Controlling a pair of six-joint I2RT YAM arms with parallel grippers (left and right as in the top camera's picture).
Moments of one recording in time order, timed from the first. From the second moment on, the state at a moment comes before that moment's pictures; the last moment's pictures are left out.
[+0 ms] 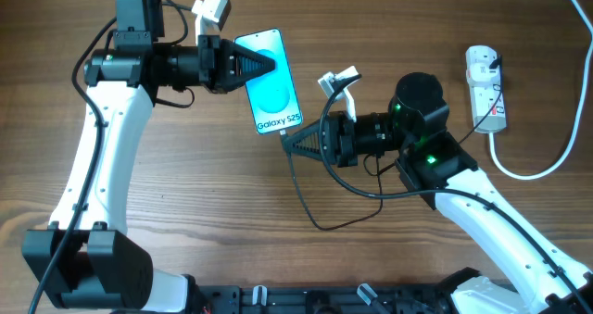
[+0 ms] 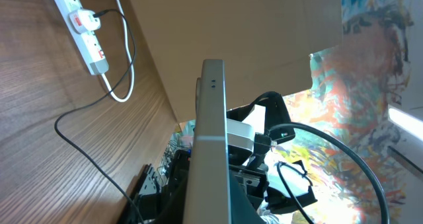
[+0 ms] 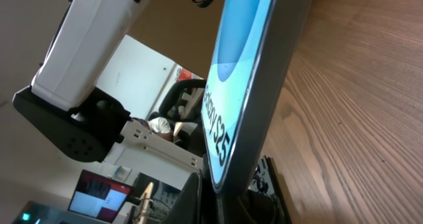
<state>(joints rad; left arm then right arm) -0.03 1.64 1.49 -0.80 1.49 -0.30 0.47 1.32 0.86 0.32 -1.19 0.88</state>
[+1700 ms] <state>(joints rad) -0.01 1.64 1.49 -0.74 1.49 -0.33 0.47 1.37 0.86 0.42 -1.20 0.94</state>
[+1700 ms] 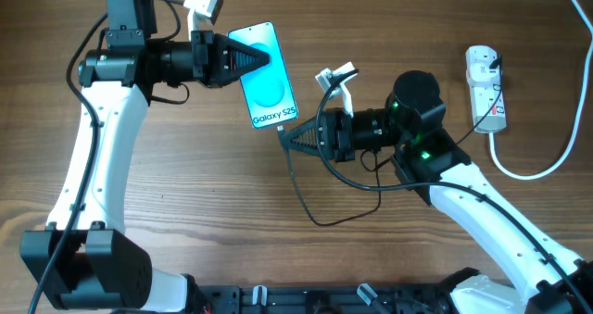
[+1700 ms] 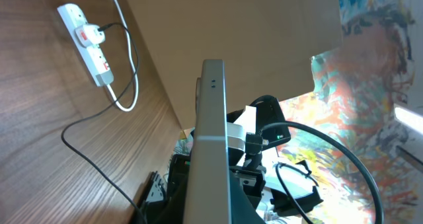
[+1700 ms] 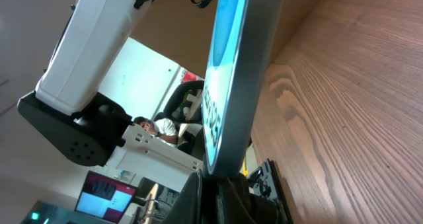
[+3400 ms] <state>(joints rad) -0.02 1.64 1.49 -0.72 1.46 -0.37 0.47 1.37 0.85 0.42 -1.17 0.97</state>
